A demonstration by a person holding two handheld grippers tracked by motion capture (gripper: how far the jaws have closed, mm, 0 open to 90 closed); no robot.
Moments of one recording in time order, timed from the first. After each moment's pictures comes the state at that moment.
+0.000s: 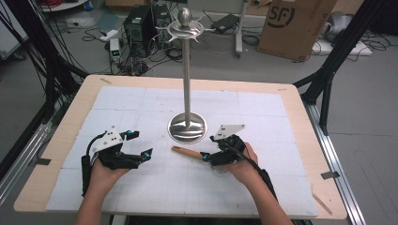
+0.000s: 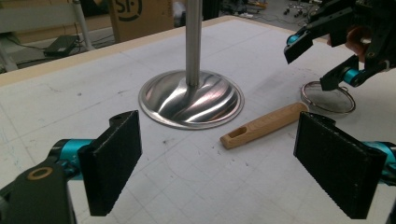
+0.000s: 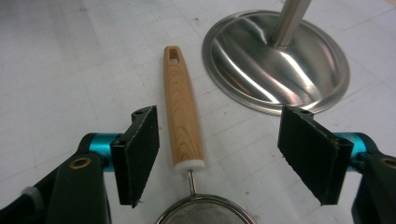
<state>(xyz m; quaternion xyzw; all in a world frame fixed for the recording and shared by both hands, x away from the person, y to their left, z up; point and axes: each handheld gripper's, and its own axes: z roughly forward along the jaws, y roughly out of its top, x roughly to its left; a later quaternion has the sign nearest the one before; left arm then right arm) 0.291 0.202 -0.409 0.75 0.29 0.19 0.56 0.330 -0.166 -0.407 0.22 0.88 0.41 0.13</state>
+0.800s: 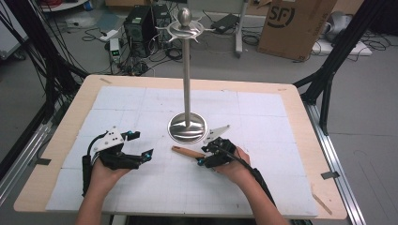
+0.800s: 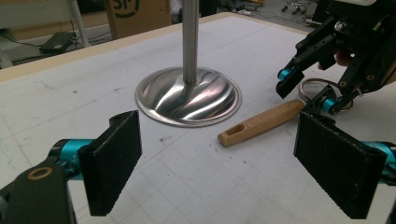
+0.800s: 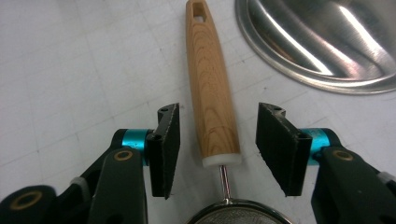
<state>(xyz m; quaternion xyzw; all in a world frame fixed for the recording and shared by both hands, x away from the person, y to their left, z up) 0.292 0.201 -0.410 0.75 0.29 0.18 0.56 0.336 -0.145 -0.427 0.22 0.91 0.34 0.06</state>
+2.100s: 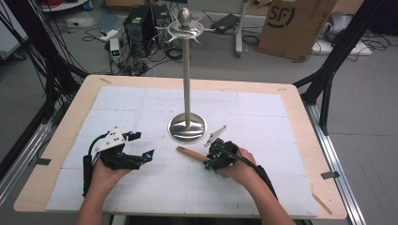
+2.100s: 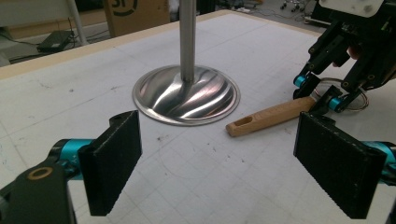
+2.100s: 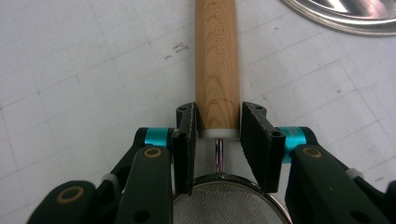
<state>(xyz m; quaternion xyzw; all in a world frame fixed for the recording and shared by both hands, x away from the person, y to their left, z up) 0.292 0.199 -0.411 0.76 0.29 0.18 0.55 0.330 -0.149 -0.421 0.22 0.94 0.25 0.04</state>
